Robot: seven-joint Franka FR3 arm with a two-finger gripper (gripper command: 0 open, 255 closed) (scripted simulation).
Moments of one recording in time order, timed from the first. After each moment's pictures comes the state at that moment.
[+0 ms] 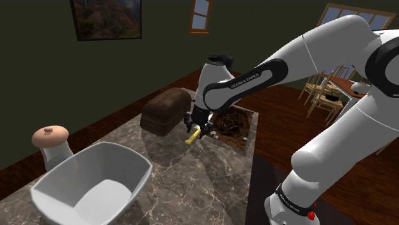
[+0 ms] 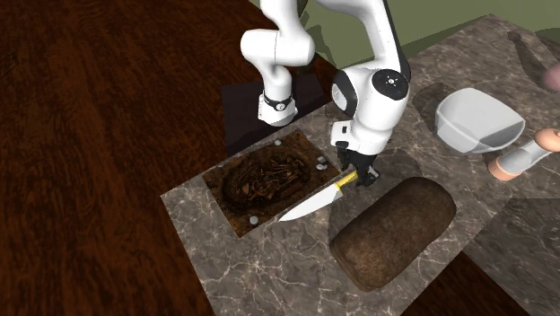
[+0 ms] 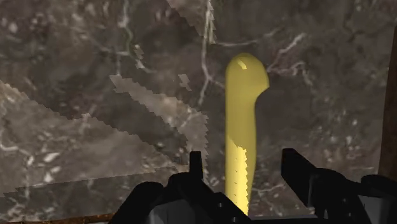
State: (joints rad) arm -0.34 -0.16 0.64 -2.48 0.16 2.41 1.39
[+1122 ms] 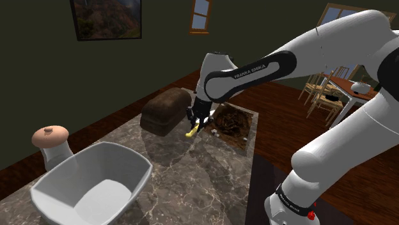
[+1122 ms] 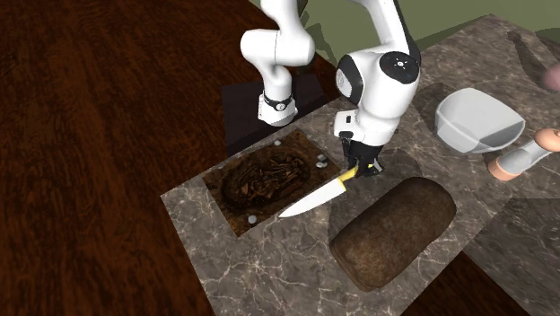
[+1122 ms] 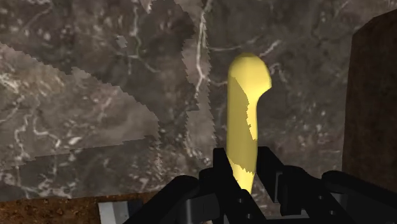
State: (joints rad) arm -0.33 -0.23 0.62 -2.44 0.20 2.30 1.37
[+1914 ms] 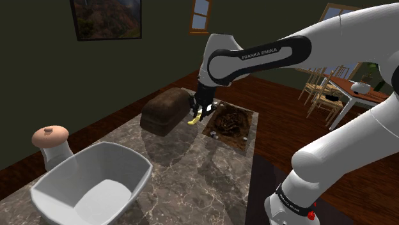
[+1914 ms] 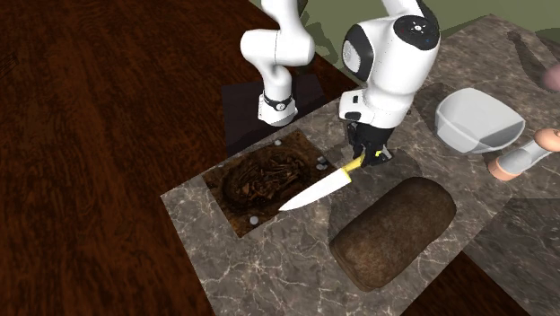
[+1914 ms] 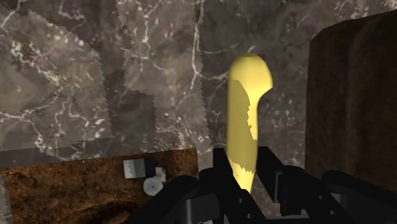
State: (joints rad) arm -0.32 -0.32 0.58 -2.35 0.22 2.13 1.34
